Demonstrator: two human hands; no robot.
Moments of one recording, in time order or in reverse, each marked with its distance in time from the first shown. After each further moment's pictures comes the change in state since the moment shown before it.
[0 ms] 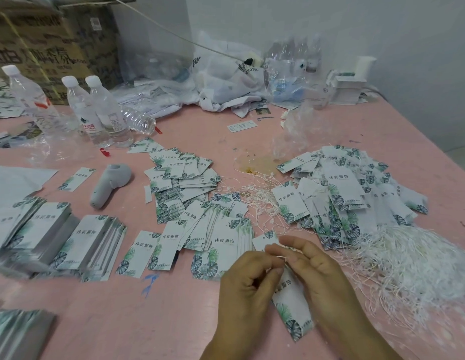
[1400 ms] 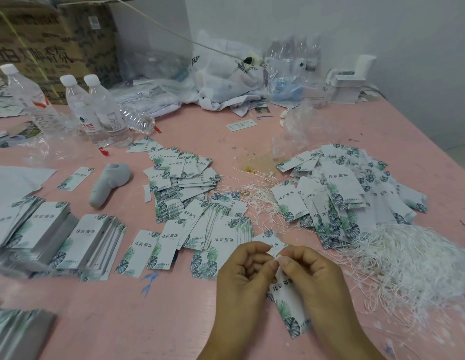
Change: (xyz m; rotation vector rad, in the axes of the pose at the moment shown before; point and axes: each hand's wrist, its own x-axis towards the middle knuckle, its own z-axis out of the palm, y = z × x) left_hand 0.003 0.008 0.002 -0.466 0.055 -0.386; right_hand -0.012 -0.004 0.014 -0.368 0.191 -0.155
